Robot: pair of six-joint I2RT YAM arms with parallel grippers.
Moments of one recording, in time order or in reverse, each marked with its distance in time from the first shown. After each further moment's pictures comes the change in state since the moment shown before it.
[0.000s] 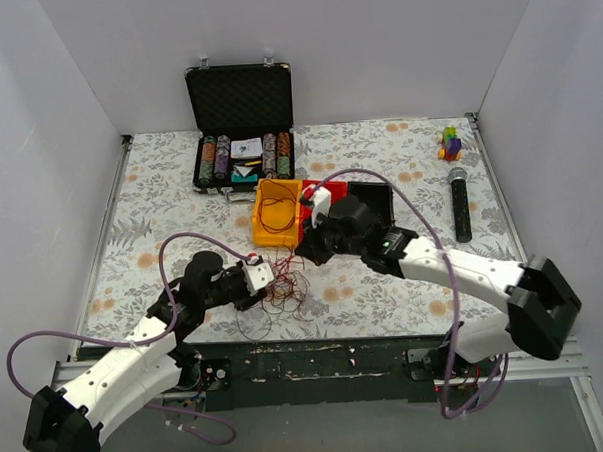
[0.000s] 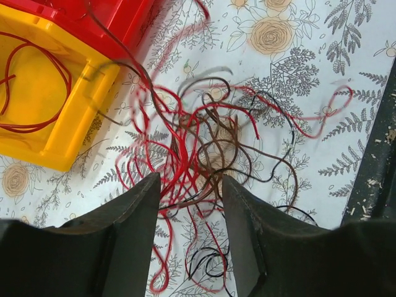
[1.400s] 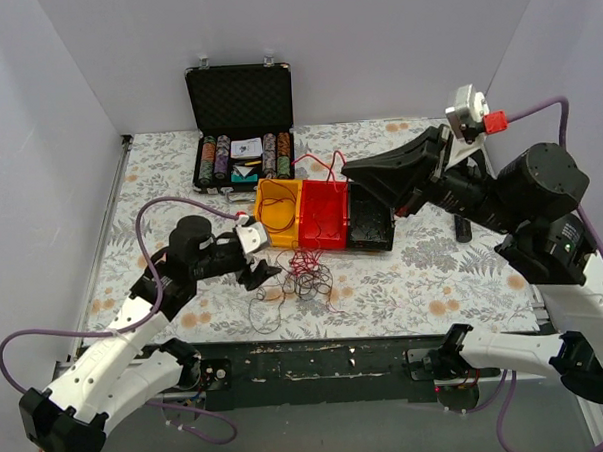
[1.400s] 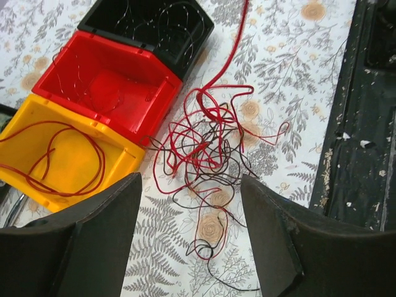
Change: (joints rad) left arm 0.032 0.092 0.364 -0.151 0.149 -0.139; right arm 0.019 -0.445 0.709 -0.327 -0.076 -0.114
